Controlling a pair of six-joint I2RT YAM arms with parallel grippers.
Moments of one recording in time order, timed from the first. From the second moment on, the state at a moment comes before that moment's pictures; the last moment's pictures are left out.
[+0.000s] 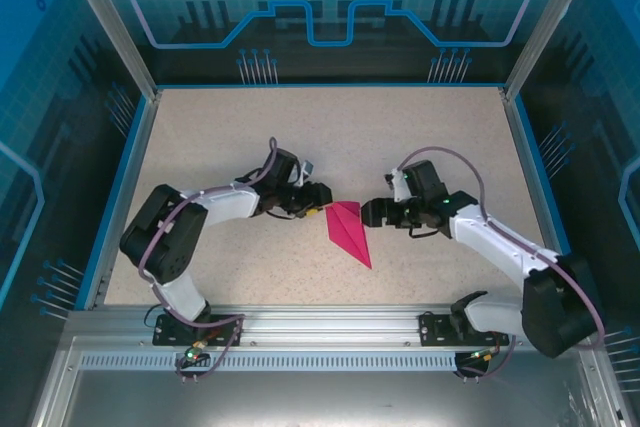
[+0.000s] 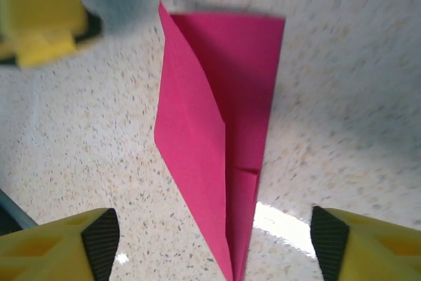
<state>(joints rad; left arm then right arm) -0.50 1.74 0.89 -0.01 0.56 -0.88 0.41 1.21 0.72 -0.45 -0.35 0.45</state>
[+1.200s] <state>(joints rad) -0.56 1.77 1.01 0.02 0.58 -0.90 0.12 0.72 0.39 -0.22 -0.50 0.55</state>
